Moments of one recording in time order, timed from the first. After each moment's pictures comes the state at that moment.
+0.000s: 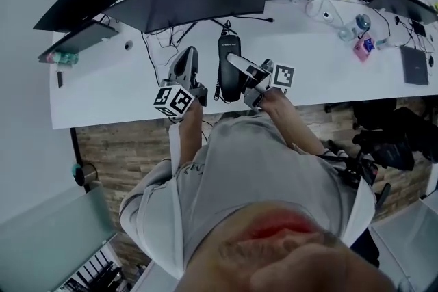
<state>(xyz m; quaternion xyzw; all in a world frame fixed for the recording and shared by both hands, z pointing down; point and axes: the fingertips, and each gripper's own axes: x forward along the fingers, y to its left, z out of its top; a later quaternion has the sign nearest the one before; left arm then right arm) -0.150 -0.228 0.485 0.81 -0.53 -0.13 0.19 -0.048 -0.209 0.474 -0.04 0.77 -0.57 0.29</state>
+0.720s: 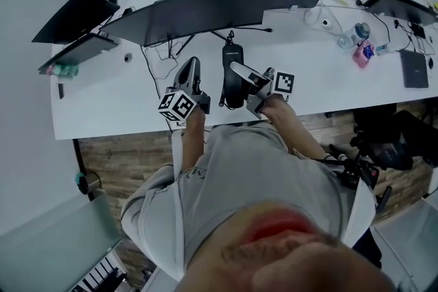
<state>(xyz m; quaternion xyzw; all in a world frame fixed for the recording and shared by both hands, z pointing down) -0.167 -0.251 0.524 0.80 -0.53 -0.14 0.25 -0.054 -0.231 0.500 -0.07 0.77 -0.58 0.27</state>
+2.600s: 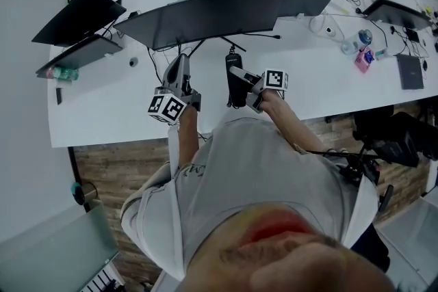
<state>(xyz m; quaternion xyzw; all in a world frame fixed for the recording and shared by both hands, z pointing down) -0.253 -0.275 0.472 0.82 -0.50 -0.19 0.18 -0.116 -0.265 0.629 -0.17 0.75 -0.62 0.14</state>
